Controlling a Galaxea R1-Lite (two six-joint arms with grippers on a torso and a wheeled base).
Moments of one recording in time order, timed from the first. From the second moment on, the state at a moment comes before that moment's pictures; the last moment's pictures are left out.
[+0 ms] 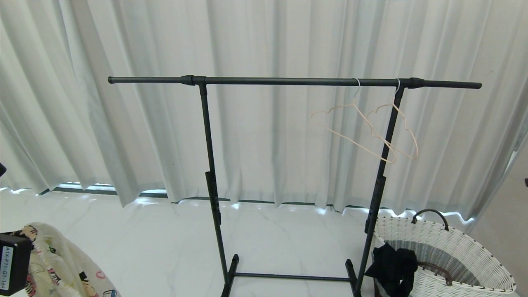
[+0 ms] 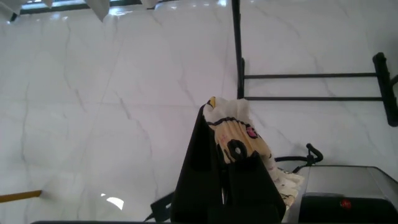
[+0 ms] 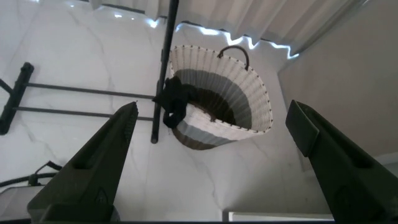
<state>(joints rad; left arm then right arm) -0.21 0.96 -0.83 0.53 0.25 0.06 0.20 1.09 -1.19 0.63 -0.26 -0.06</state>
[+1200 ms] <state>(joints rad) -0.21 0.93 -0.73 0.36 0.25 0.18 0.19 1.11 -1.17 0.59 -0.22 -0.07</state>
